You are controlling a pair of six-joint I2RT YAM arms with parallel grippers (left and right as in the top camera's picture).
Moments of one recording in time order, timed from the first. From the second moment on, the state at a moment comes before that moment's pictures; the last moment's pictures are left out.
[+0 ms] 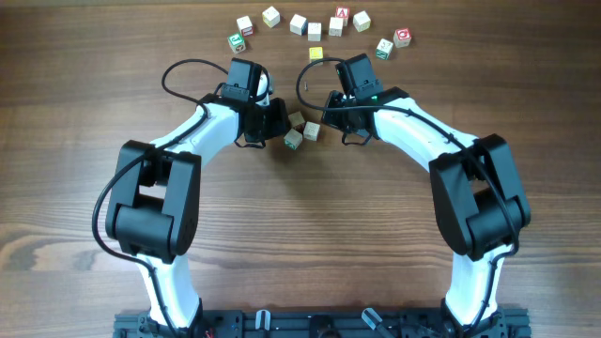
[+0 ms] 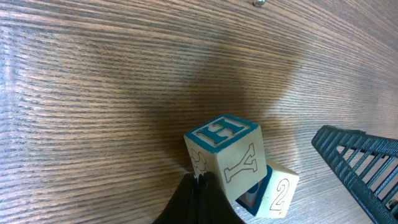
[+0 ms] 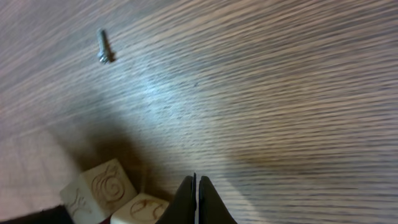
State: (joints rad) left arm -0.27 2.03 1.28 -0.36 0.40 -0.52; right arm 0.41 2.07 1.38 -0.38 -0.13 0.72
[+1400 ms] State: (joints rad) left arm -0.27 2.03 1.28 -0.36 0.40 -0.52; right arm 0.41 2.07 1.38 -0.35 -0.30 0.66
